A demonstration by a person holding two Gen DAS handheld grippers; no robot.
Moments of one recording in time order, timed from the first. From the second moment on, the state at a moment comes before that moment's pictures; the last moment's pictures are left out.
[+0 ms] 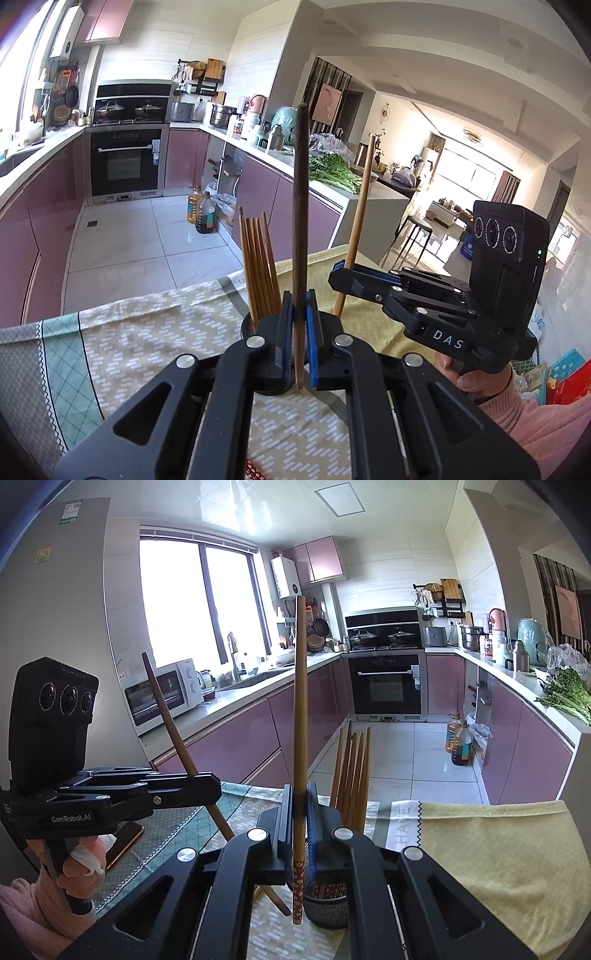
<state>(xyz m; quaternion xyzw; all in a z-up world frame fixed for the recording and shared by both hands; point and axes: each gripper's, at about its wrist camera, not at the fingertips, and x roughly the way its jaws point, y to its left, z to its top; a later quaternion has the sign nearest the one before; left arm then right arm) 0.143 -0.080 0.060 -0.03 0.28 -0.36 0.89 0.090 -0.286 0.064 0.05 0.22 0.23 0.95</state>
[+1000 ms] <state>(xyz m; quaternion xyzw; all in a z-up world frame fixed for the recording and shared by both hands) 0.171 -0.115 0.047 0.04 0.30 -0.33 0.89 0.139 -0.273 0.030 0.05 0.26 0.20 0.94</state>
